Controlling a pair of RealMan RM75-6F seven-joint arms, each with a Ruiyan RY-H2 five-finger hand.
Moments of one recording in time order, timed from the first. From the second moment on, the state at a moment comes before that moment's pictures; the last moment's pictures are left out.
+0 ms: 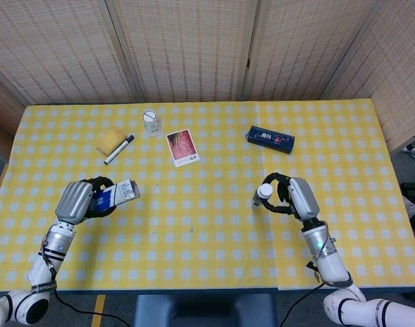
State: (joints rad) left arm -0.49 -1.35 -0.16 -1.49 1.37 1.21 -0.08; right arm 0.47 -1.45 0.22 -1.60 -1.36 1.22 0.34
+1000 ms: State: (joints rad) left arm -0.47 -1.42 -0.12 -1.78 1.35 1.16 -0.15; right arm 0.53 -1.21 0.37 -2.03 -1.31 1.04 0.87
